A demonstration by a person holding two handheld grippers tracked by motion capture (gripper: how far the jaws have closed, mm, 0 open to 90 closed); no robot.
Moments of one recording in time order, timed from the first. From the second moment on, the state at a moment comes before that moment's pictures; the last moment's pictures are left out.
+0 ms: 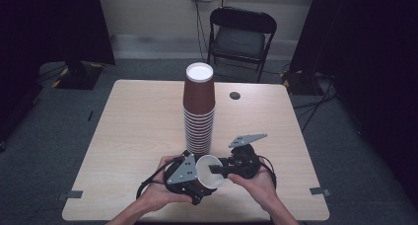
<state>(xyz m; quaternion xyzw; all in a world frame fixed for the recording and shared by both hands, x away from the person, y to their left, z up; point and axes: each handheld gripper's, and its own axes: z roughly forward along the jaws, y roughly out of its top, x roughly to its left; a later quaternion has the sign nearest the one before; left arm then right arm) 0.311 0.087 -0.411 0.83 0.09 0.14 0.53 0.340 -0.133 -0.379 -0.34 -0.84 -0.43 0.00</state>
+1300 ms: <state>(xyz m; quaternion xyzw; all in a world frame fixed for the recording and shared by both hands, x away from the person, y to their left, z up) 0.333 0.168 -0.420 0.76 0.27 0.16 0.56 0.330 -0.185 -0.396 -0.37 -0.77 -0.51 -0.10</state>
